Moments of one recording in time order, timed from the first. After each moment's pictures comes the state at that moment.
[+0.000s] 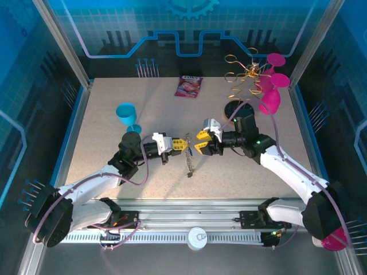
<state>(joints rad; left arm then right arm) -0.55 1.12 0.51 0.62 0.73 0.22 0.47 1.18 0.86 -0.21 -0.85 -0.40</state>
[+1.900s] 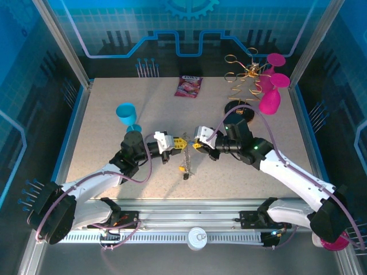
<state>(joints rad) -0.54 1.15 0.50 0.59 0.69 0.23 0.65 1.15 0.91 -0.35 -0.45 -0.54</state>
